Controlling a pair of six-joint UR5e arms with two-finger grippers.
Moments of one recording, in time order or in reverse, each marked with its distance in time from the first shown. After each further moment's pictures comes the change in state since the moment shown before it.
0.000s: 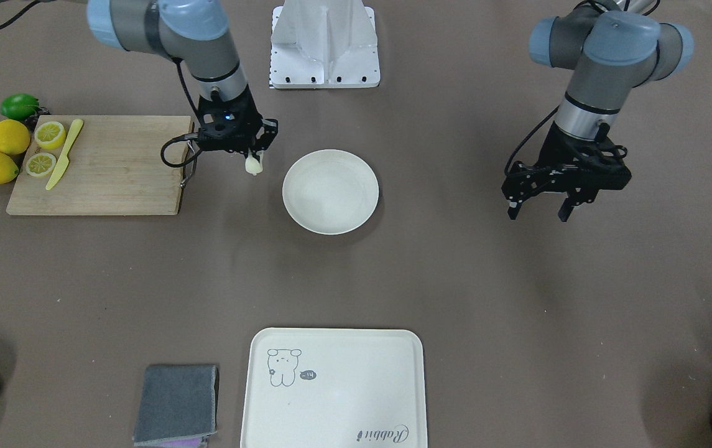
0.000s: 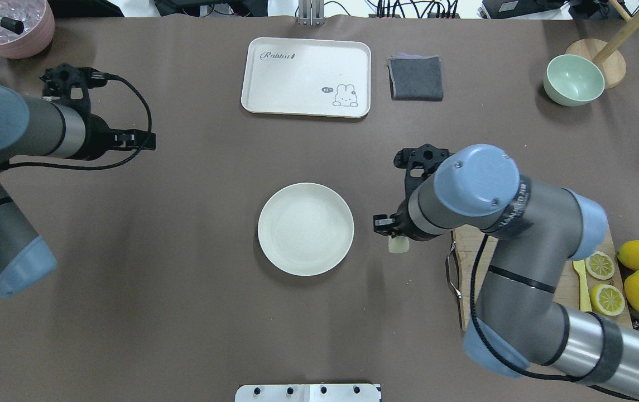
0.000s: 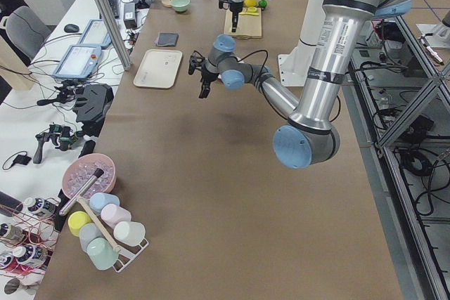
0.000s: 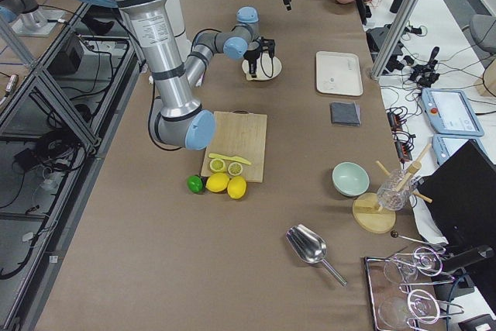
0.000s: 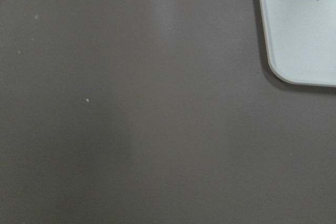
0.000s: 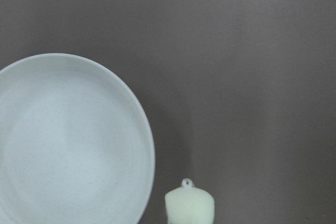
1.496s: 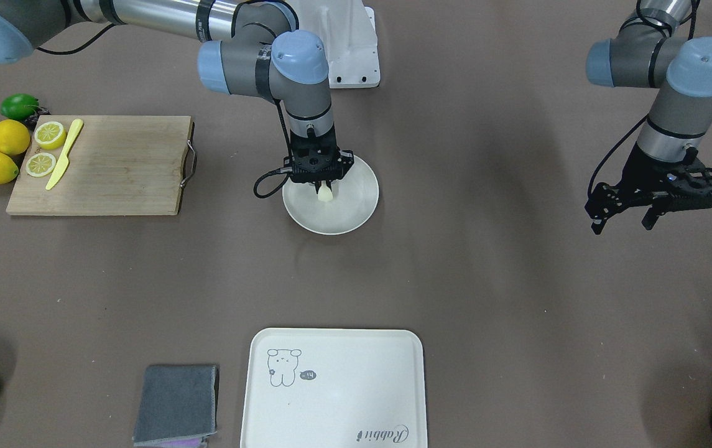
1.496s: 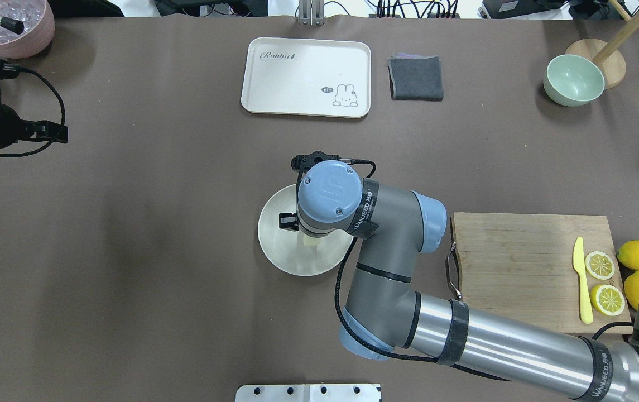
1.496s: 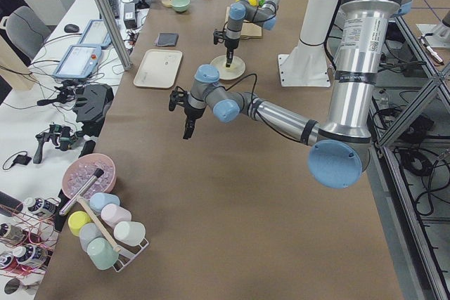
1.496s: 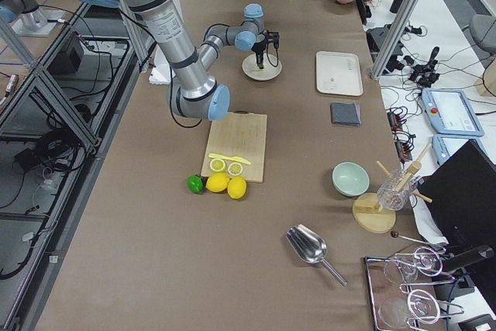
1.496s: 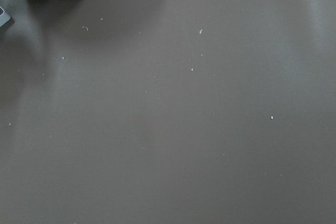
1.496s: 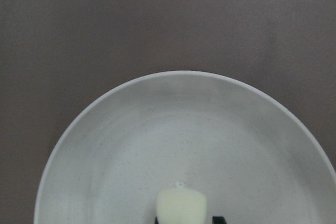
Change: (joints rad) left arm -0.118 0.102 0.088 -0.016 -0.050 0.104; right arm -0.057 0.249 -0.354 0.141 -0.073 0.059
